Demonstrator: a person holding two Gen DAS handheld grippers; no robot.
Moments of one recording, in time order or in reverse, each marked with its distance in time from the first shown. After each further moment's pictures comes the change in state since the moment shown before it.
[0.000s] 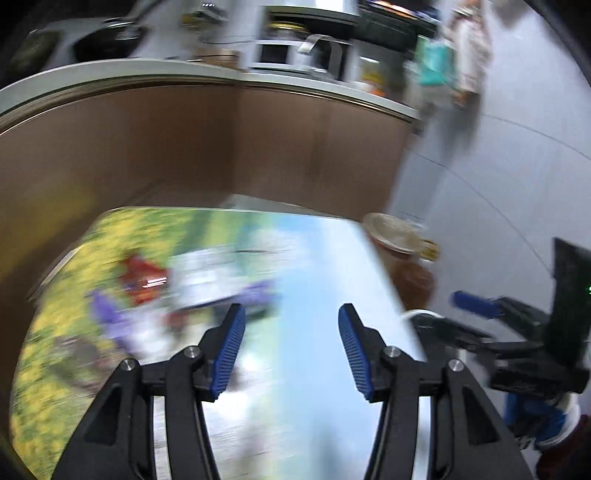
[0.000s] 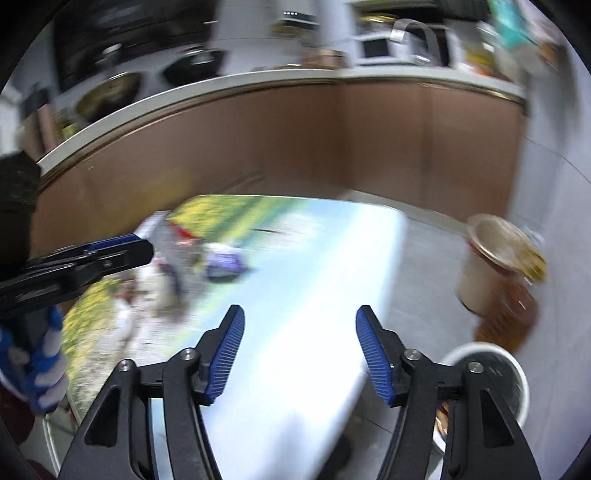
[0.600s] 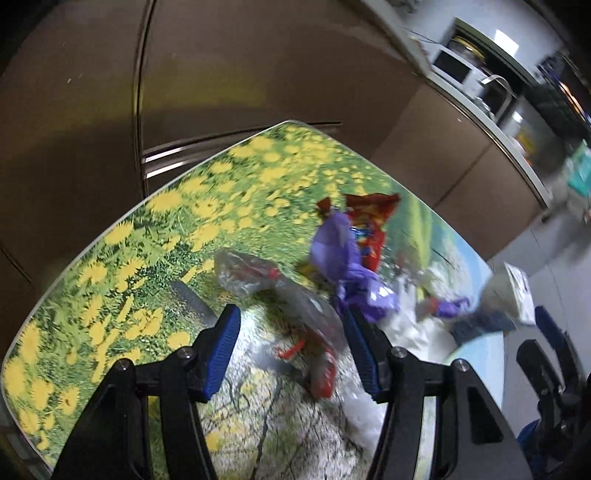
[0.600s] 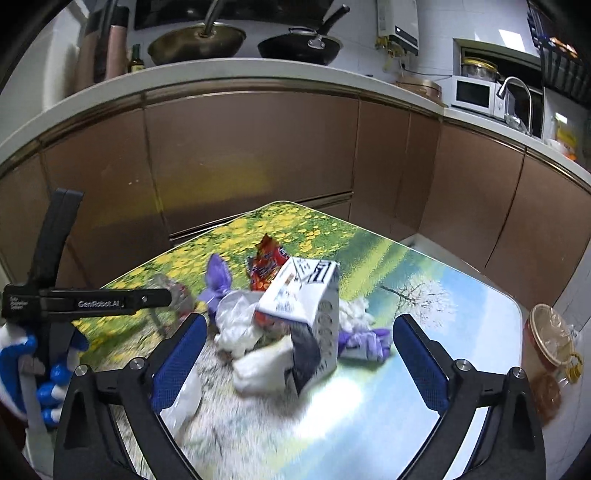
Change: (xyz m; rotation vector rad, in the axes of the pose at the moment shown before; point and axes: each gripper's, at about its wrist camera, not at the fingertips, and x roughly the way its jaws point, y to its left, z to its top) left arm 0.026 0.205 -0.053 -0.528 0.130 0.207; right arm 0.108 0.140 0.050 -0.216 -0.019 0.042
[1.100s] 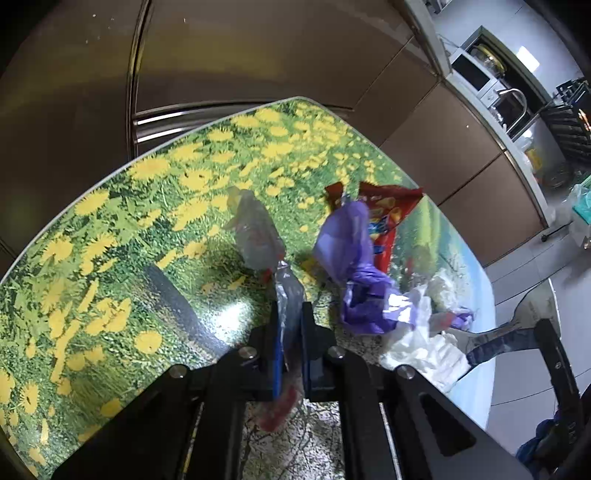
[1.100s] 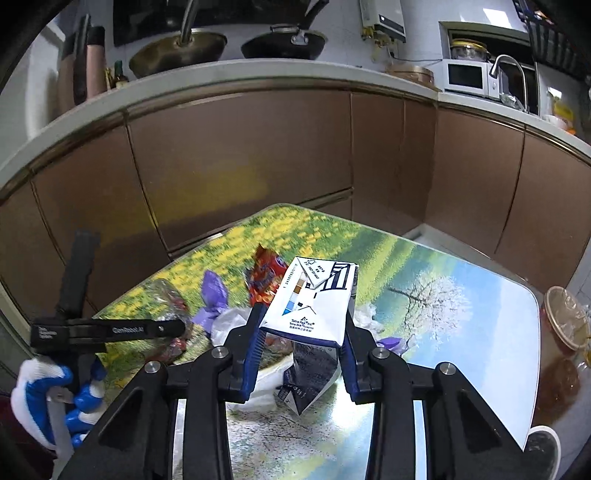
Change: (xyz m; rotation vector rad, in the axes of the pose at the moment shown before) left arm 0.025 0.004 0.000 -0.086 0.056 -0.040; right arm -0.005 -0.014 0.008 0.077 -0.032 0.058
